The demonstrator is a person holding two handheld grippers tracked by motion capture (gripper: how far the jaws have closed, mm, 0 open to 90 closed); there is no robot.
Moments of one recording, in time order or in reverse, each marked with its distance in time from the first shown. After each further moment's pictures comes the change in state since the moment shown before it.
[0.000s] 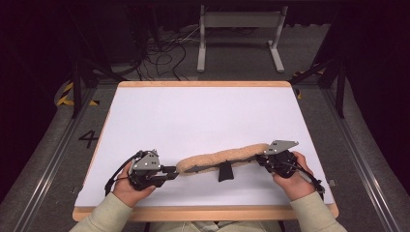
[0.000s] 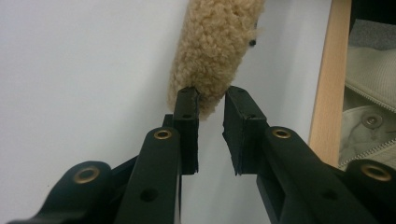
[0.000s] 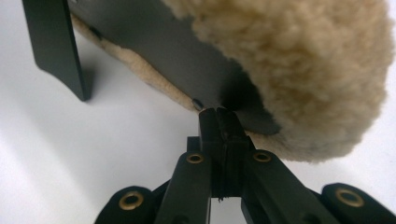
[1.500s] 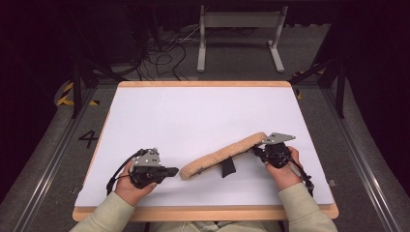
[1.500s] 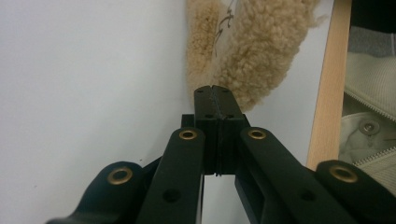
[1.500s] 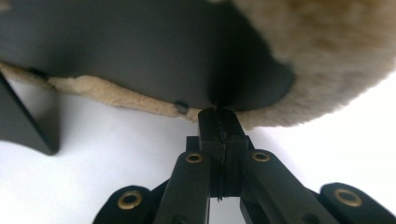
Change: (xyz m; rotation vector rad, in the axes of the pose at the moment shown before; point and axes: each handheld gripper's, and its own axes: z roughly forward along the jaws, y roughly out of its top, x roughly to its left) left arm 0.005 0.000 0.009 0.014 -0.023 -0.046; right arm -0.021 0.000 0.036 -0.096 -0.060 0.155
